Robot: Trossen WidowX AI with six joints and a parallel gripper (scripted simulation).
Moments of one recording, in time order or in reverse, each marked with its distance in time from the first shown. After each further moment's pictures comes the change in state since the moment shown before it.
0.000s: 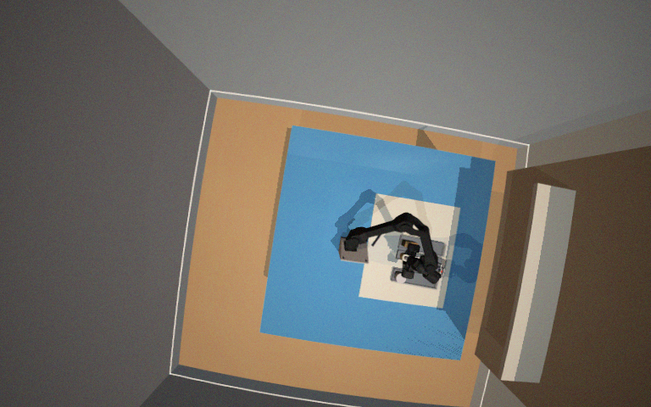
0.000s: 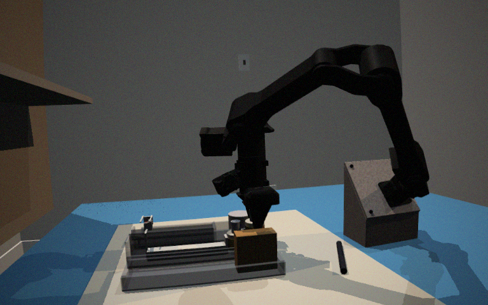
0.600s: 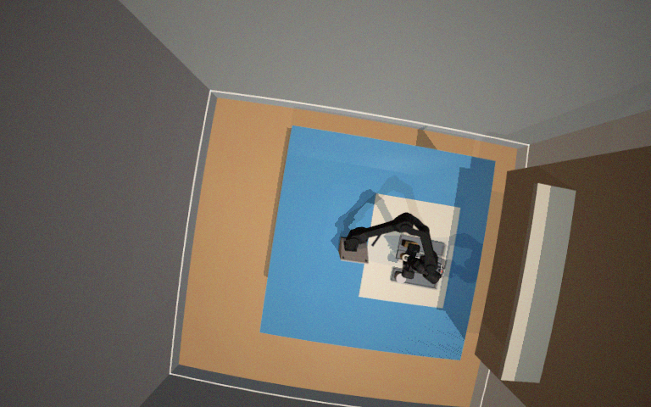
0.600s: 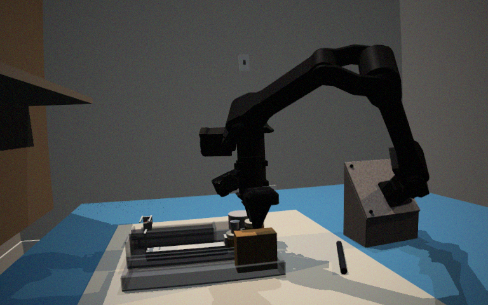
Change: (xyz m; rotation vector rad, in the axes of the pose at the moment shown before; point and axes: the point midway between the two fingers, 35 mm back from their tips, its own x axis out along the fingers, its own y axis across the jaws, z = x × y) arm 0.000 0.000 0.001 -0.001 -0.001 0.001
